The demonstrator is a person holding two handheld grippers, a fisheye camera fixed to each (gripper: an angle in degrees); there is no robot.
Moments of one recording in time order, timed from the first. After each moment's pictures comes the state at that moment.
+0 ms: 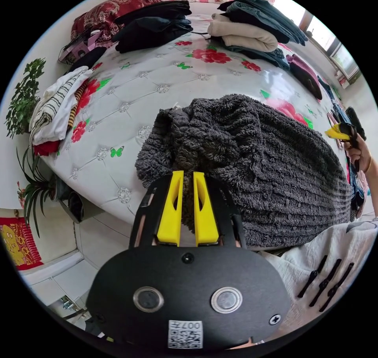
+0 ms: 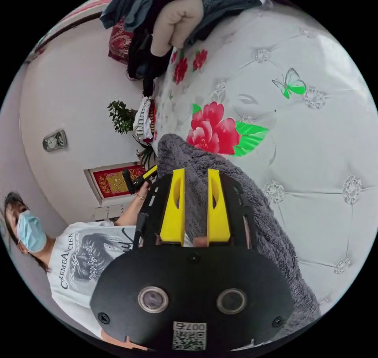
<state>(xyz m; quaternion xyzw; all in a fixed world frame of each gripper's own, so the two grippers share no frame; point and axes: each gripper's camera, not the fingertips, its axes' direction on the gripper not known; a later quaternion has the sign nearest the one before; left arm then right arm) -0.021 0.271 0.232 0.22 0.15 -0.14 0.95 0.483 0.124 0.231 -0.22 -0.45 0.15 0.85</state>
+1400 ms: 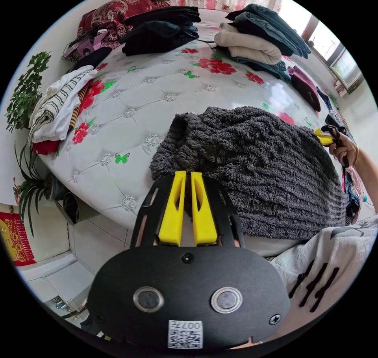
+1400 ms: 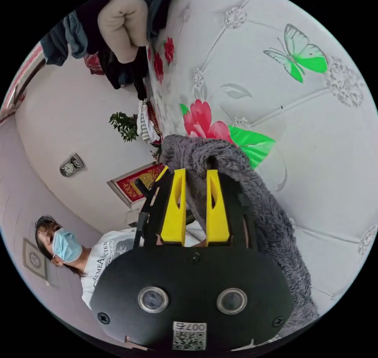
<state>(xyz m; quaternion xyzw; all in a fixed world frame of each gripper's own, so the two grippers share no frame) -0.032 0.281 0.217 0.25 0.18 -0.16 0.94 0.529 0.109 0.287 -0.29 -0.51 0.22 0.78</state>
